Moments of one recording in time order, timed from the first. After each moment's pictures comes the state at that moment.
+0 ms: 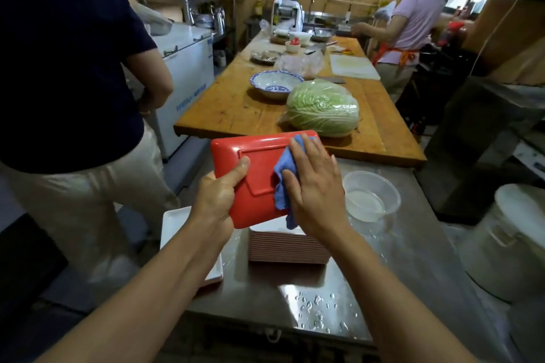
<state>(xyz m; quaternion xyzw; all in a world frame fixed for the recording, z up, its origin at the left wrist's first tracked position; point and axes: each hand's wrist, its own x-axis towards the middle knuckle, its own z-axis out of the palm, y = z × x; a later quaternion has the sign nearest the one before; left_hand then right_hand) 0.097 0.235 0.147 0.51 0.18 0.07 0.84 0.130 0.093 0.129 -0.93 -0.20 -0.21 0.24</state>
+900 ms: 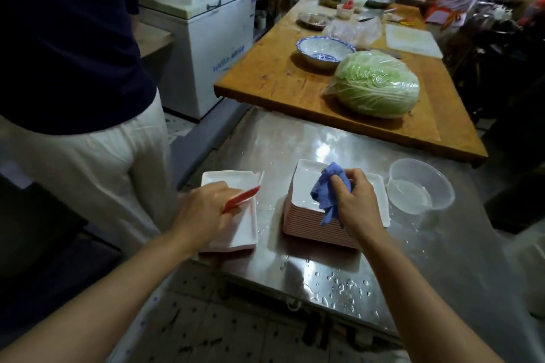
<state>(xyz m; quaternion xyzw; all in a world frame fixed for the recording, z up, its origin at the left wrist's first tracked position) 0.054 0.350 0.048 0.96 -0.06 0.18 0.19 0.143 0.109 0.050 -0.84 -0.04 -0.02 0.54</state>
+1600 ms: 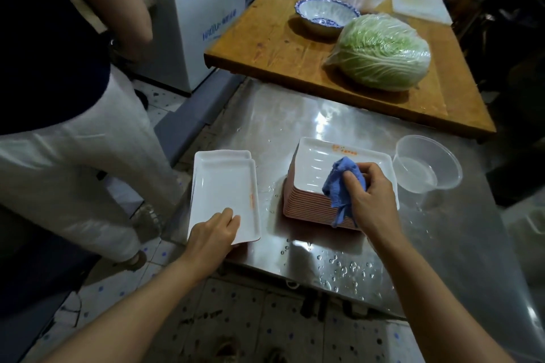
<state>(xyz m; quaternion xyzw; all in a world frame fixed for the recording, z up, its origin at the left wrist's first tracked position) 0.044 0.336 -0.051 1.00 -0.08 0.03 0.03 0.136 0.096 0.032 -0.85 -0.01 -0.03 0.53</state>
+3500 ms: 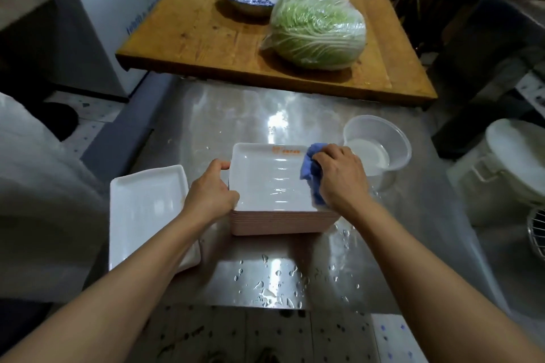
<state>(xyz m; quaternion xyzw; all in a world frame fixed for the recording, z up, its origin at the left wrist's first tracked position) 0.188 0.260 -0.018 0.88 0.14 -0.09 0.45 0.223 0.029 0.003 -0.99 -0.12 -0.03 0.03</state>
